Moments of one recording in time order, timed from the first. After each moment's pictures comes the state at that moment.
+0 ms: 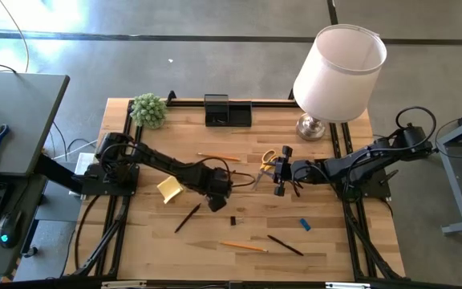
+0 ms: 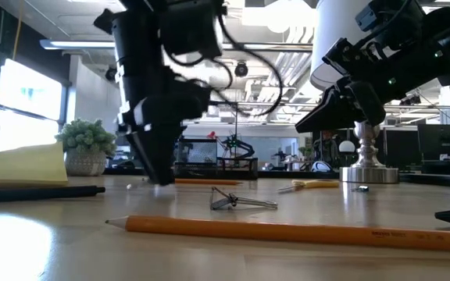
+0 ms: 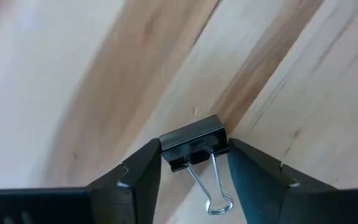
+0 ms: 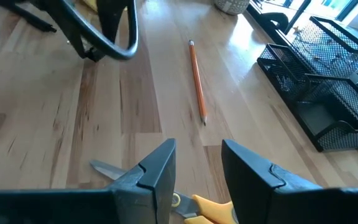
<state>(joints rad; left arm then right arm) -0.05 1.90 1.19 -0.70 -0.21 -0.67 0.12 1.35 0.37 0.50 0.41 -0.10</state>
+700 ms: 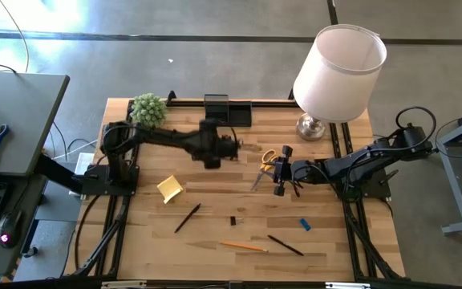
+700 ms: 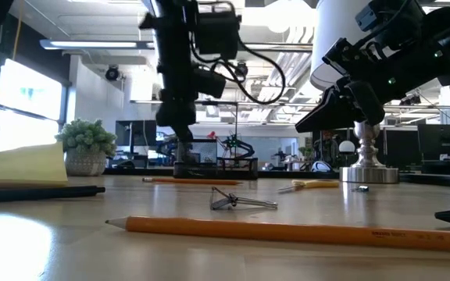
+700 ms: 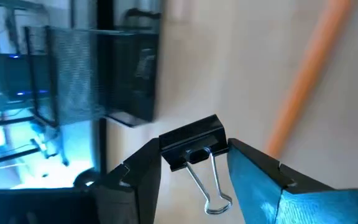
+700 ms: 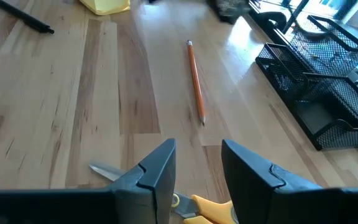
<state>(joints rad) 0.23 1.89 1.38 -0.90 -0.69 0.08 0.12 1.35 0.37 0.50 0.42 -0.09</state>
